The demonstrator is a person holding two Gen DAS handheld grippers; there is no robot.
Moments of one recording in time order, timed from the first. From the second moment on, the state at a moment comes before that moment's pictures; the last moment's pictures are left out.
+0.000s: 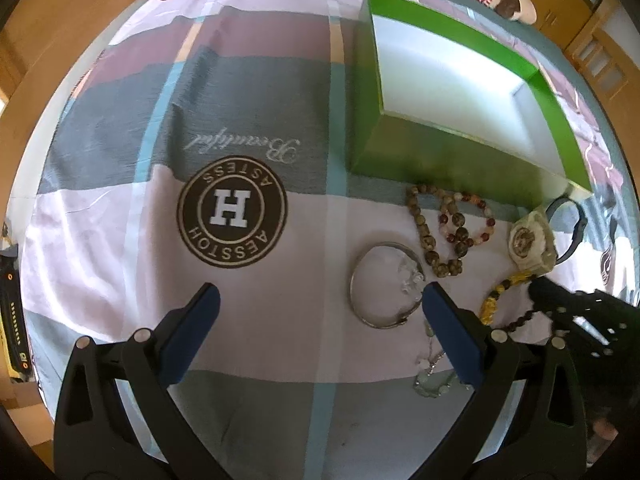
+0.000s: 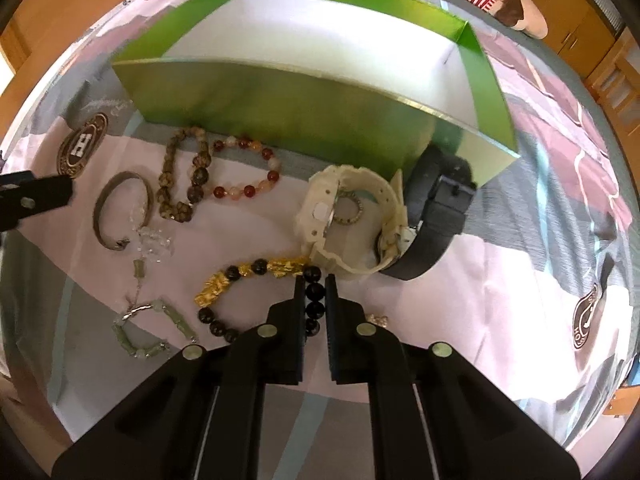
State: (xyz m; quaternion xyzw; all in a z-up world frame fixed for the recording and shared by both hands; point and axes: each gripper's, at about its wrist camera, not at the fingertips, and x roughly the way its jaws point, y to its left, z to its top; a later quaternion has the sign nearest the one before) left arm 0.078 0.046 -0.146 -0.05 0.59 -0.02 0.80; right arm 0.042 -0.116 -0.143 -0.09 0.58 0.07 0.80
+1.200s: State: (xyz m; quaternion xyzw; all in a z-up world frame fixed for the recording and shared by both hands) left arm 0.044 -0.006 -0.099 0.06 0.51 -0.03 0.86; right arm 0.035 -0.132 -0.107 -0.08 0.55 0.06 0.83
